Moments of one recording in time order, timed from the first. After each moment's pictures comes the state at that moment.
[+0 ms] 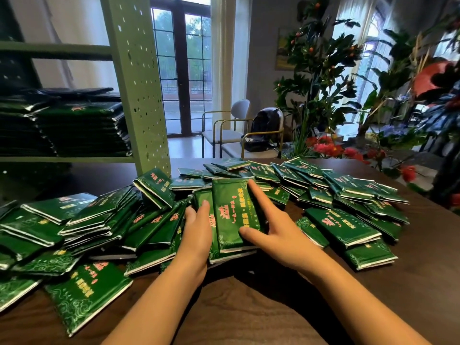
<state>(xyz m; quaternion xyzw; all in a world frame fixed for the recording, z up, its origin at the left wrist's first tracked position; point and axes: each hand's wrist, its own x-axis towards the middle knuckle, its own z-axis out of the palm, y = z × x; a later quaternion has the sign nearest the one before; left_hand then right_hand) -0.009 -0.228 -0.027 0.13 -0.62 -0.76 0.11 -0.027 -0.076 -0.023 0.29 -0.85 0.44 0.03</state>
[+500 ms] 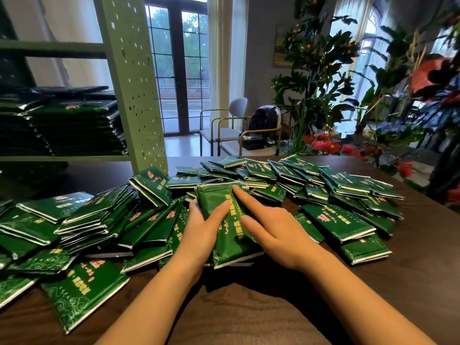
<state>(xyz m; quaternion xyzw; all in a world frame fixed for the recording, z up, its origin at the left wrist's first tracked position) -0.006 -0.228 -0.031 0.06 -0.65 -0.75 0.07 -0.029 -0.070 -0.022 0.35 -0.89 0.24 0.13</state>
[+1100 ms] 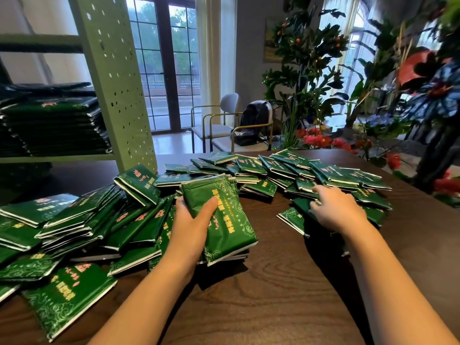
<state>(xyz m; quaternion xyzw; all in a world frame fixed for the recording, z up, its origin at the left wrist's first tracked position) -0.011 -0.227 -0.036 0.05 -0.65 -0.75 0.11 -0.070 0.020 -0.012 -0.10 -0.99 0.11 0.02</state>
